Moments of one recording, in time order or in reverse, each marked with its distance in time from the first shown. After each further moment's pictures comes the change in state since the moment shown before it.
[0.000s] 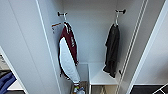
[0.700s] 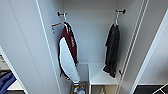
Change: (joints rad) left arm 0.000 0.018 0.004 0.000 0.000 0.002; right arm 0.027 0.007 0.021 0.486 -0.048 -0.018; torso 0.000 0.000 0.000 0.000
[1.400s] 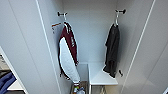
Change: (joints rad) left arm 0.000 -0.001 0.000 0.000 -0.001 0.001; right arm -0.026 -0.033 0.087 0.379 0.004 0.012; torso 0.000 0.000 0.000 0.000
